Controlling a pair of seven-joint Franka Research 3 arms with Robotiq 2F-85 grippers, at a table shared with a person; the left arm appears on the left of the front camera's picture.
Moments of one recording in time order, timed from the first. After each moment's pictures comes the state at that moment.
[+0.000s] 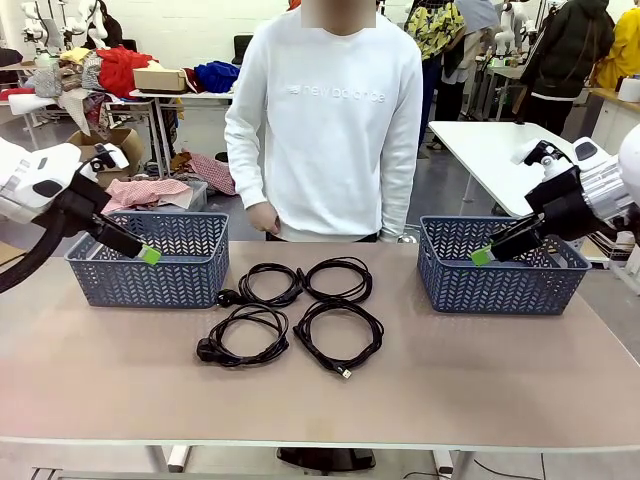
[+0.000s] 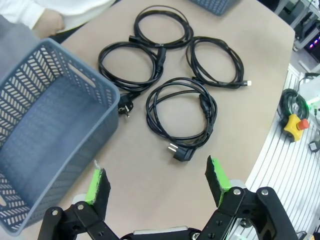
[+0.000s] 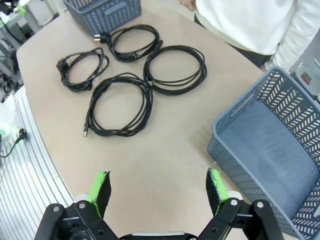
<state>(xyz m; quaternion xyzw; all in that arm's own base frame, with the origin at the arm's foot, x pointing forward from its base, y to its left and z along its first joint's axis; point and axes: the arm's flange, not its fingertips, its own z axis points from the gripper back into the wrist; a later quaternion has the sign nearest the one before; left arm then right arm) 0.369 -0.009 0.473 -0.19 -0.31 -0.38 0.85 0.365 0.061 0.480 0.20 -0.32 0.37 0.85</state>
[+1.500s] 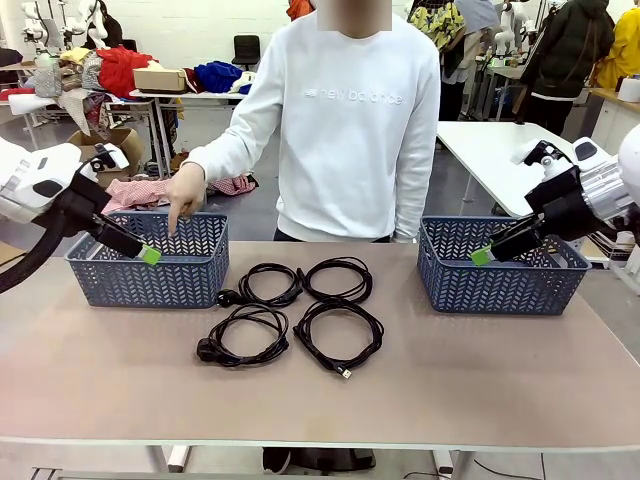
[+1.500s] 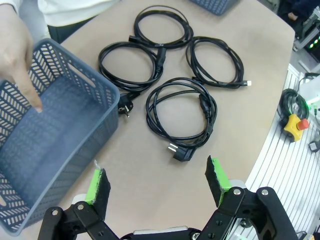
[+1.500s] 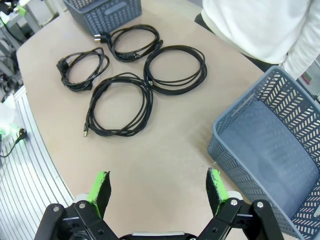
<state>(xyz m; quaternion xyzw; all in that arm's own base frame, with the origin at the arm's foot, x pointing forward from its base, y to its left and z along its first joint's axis) 0.369 -0.009 0.473 -0.19 -0.31 -0.38 0.85 0.364 0.062 0.480 0.20 -0.32 0.37 0.85</state>
